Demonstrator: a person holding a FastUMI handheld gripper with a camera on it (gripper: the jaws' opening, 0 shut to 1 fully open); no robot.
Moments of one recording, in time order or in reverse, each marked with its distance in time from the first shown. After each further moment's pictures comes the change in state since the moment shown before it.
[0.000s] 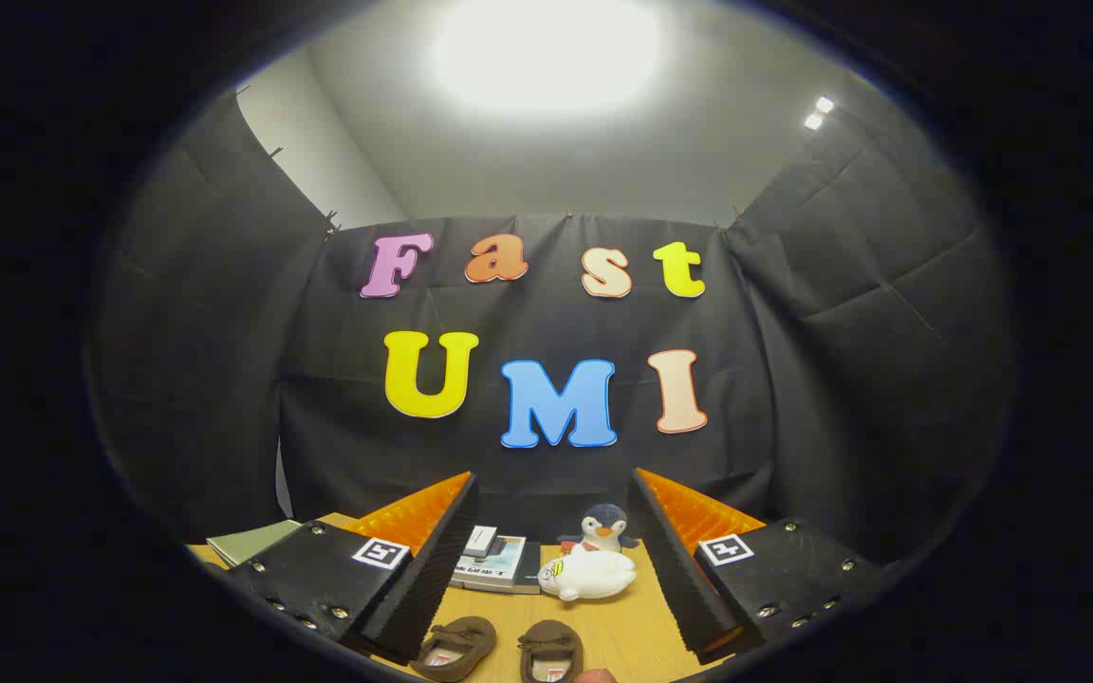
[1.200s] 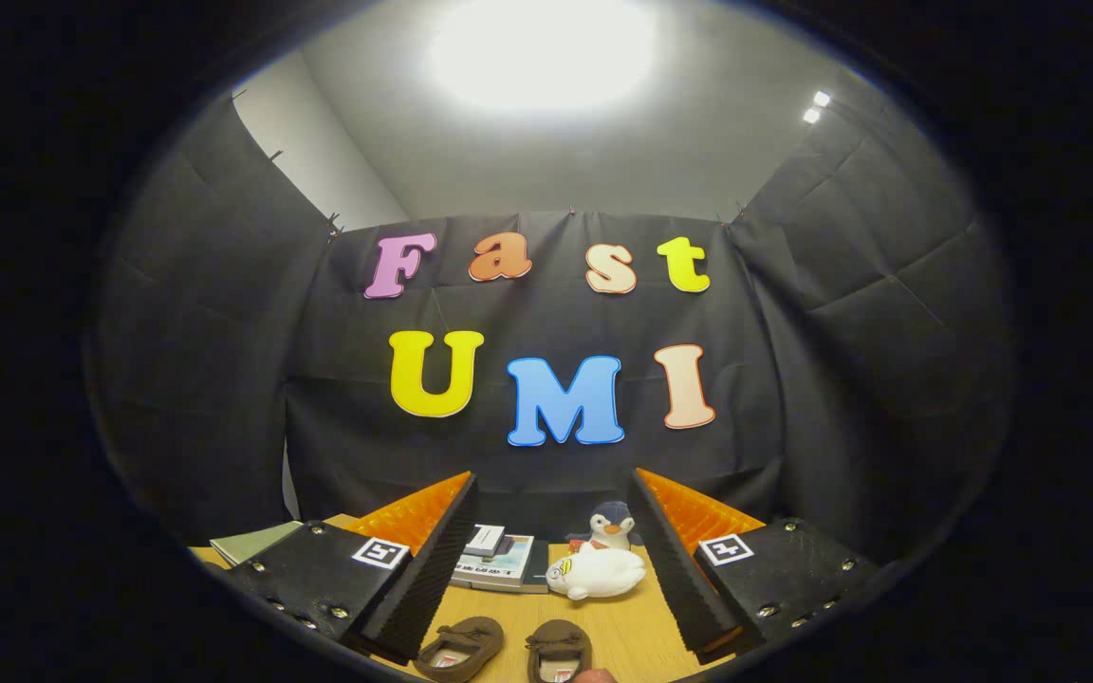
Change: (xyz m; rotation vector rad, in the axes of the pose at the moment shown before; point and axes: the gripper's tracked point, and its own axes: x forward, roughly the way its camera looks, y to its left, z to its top) arm 0.003 0.008 -0.007 0.024 -0.002 0.026
